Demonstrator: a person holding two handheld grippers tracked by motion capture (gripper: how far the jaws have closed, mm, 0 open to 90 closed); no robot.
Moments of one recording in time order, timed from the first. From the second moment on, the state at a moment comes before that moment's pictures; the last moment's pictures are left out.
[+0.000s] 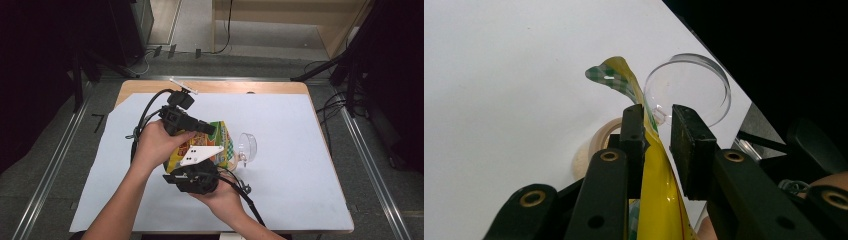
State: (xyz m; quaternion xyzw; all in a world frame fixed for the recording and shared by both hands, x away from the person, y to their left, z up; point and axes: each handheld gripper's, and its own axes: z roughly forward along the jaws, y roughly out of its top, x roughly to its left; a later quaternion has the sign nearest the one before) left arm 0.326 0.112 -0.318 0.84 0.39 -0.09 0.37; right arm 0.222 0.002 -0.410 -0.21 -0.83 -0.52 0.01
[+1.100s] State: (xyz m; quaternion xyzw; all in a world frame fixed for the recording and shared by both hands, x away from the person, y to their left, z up) left arm 0.314 0.126 -0.327 0.84 0.39 -0.11 0.36; right arm 0.215 0.009 -0.433 -0.18 -0.83 -0.53 0.01
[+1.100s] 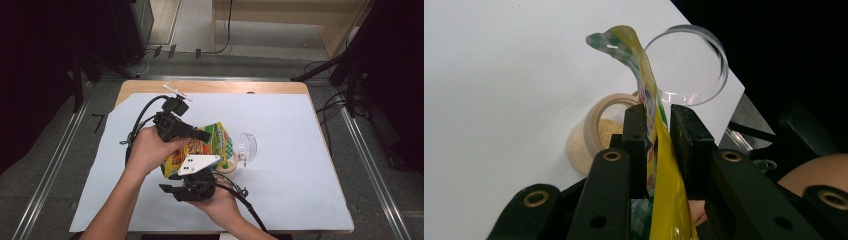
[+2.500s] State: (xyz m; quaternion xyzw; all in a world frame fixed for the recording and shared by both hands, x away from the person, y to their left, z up) left arm 0.320 0.132 -0.346 0.86 0.35 -0.14 0.33; right arm 0.215 0.013 -0.460 -0.18 -0.85 -0.50 0.03
